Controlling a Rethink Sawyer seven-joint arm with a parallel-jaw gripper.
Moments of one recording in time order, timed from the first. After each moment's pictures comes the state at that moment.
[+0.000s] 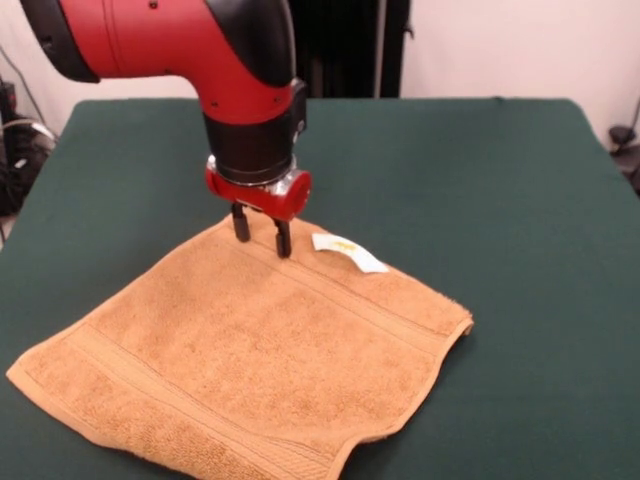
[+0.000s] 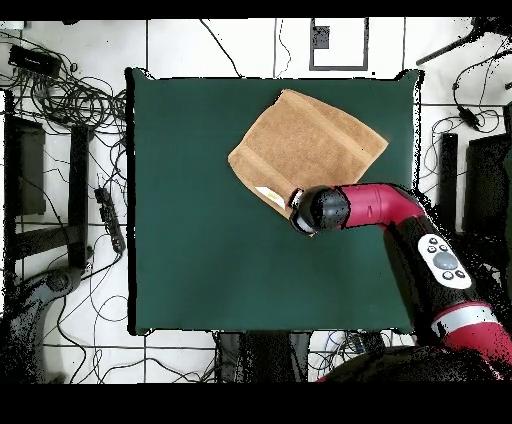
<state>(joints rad) -0.64 -0.41 0.46 1.51 -0.68 0.69 2.42</state>
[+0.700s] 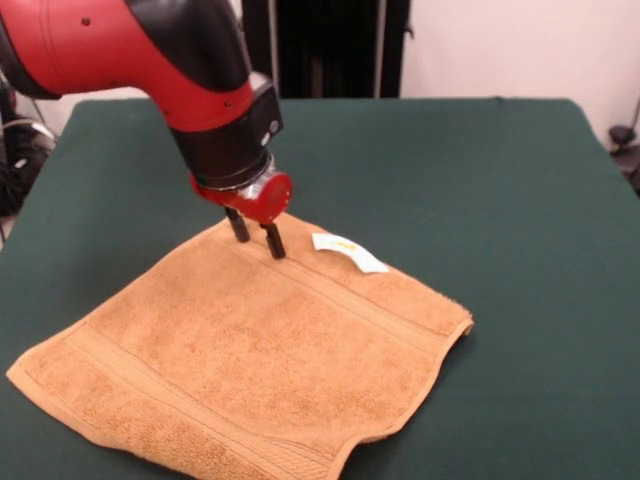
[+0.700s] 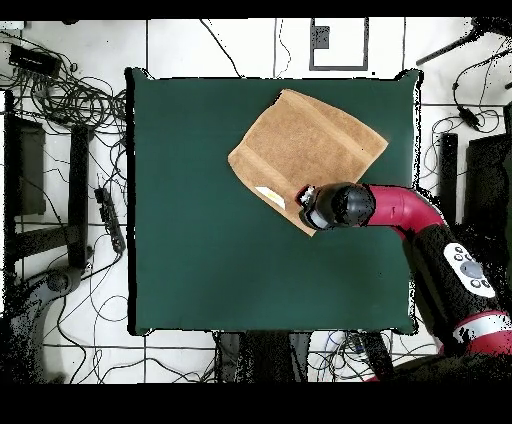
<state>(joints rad) -0.78 -0.35 0.56 1.50 -0.60 0.76 2.42</state>
